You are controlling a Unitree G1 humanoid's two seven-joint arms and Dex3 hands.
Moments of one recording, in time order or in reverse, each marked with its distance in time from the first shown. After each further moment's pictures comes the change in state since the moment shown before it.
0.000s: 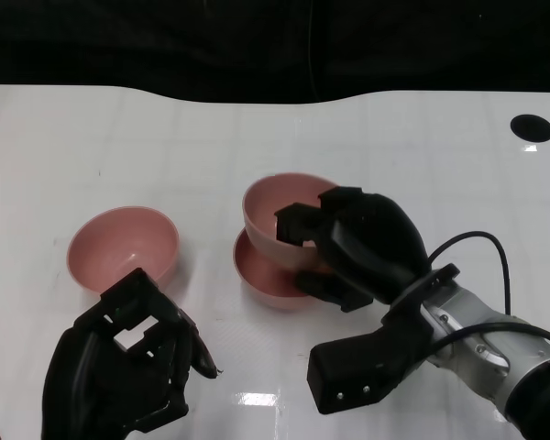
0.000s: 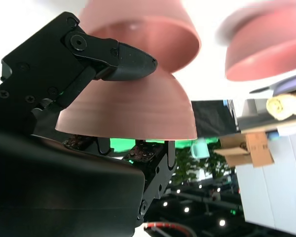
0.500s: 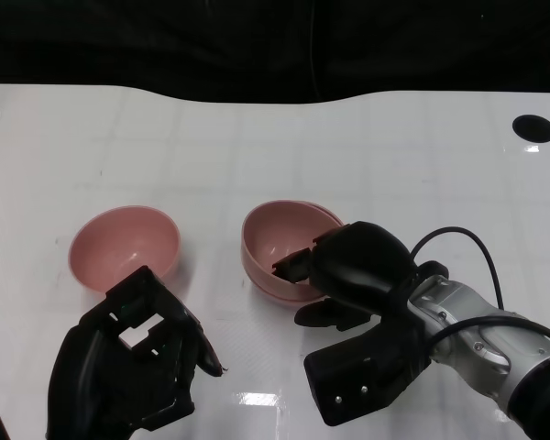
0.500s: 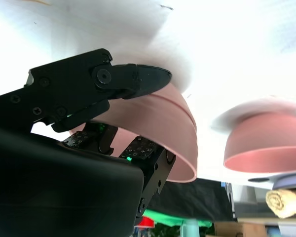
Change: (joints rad) left arm 0.001 -0.007 -0.016 -0.015 0.011 0.005 0.020; right arm -0.006 -0.027 0.040 -0.076 0.012 0.078 0.401
